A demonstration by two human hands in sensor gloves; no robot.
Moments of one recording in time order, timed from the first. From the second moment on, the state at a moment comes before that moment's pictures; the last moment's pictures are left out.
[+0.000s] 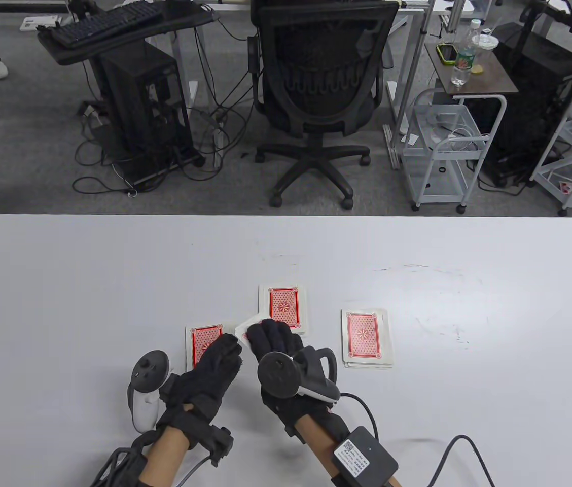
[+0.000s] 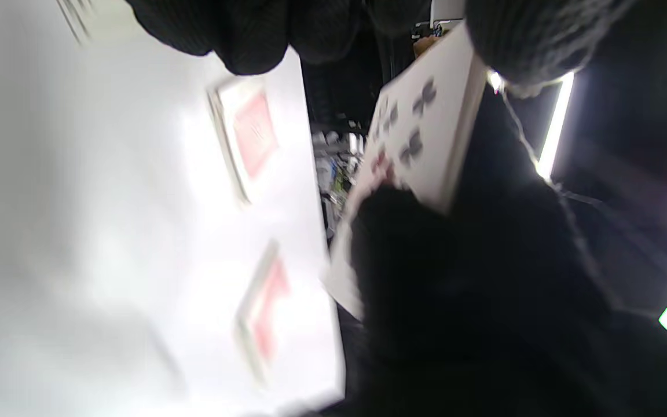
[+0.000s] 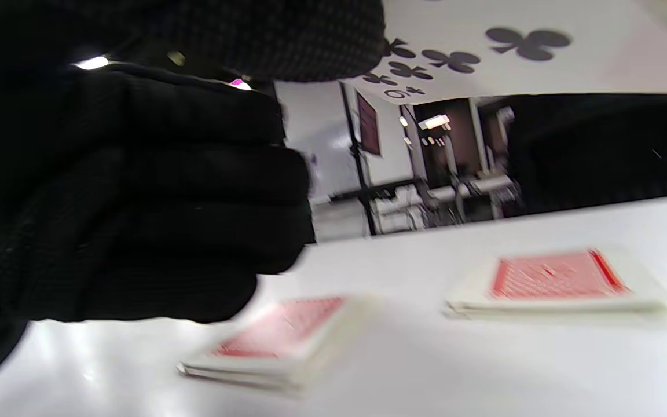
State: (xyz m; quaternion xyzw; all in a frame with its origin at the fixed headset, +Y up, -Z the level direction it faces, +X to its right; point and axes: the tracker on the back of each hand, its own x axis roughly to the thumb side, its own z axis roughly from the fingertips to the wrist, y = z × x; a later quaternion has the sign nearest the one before) left_hand -0.200 -0.764 -0.324 -0.13 -0.08 0.71 0.68; right_hand -0.015 -0.696 -0.323 0.30 -0.08 0.94 0.16
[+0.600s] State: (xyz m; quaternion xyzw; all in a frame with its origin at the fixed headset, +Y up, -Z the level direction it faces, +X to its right) left_hand -0.188 -0.789 -0.326 -0.18 -0.06 0.83 0.52; right_hand -0.026 -0.708 -0.326 0.38 0.07 0.87 0.31
